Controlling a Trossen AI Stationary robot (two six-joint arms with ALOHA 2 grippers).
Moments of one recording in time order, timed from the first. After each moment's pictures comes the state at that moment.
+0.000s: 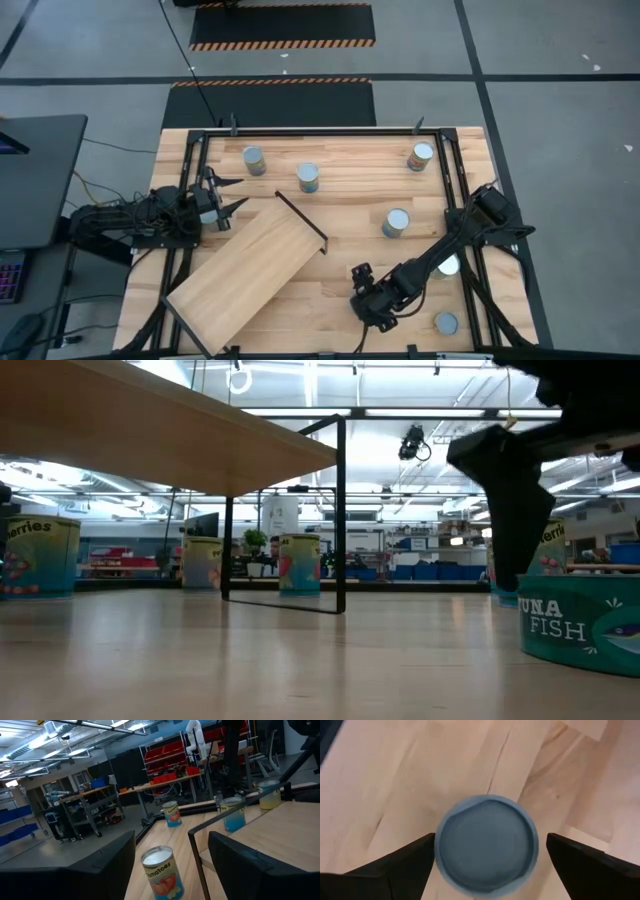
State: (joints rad) left arm 0.05 0.03 0.03 0.12 -0.28 0.30; right arm 0.63 1.92 1.22 -0.52 0.16 0.18
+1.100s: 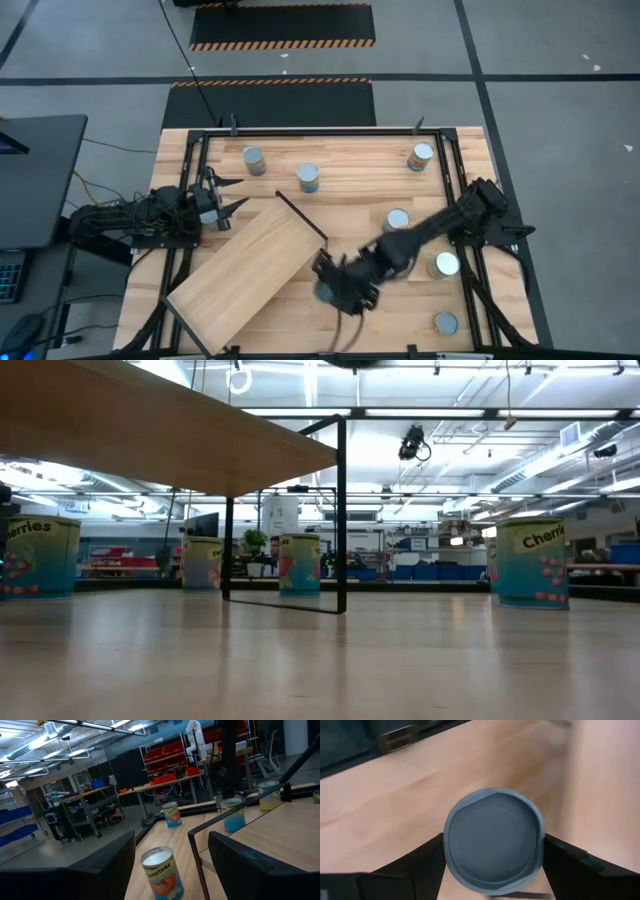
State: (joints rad) left arm 0.05 0.03 0.03 0.12 -0.28 0.30; right arm 0.46 1.91 1.76 -0.81 0.06 -0.64
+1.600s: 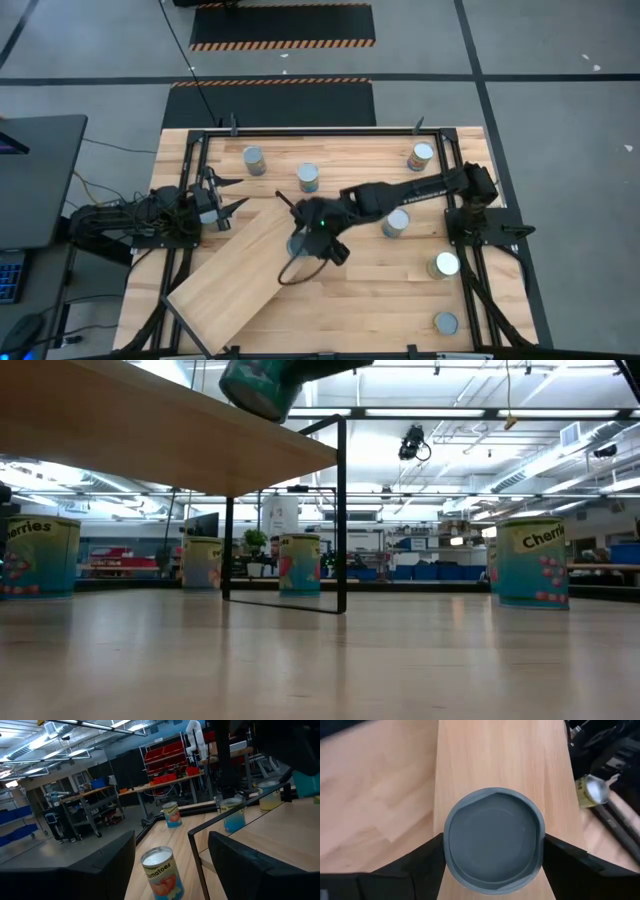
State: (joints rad) left arm 0.05 0.03 0.03 0.12 -0.28 0.30; right arm 0.16 1.92 1.78 -0.68 -0.11 -0.66
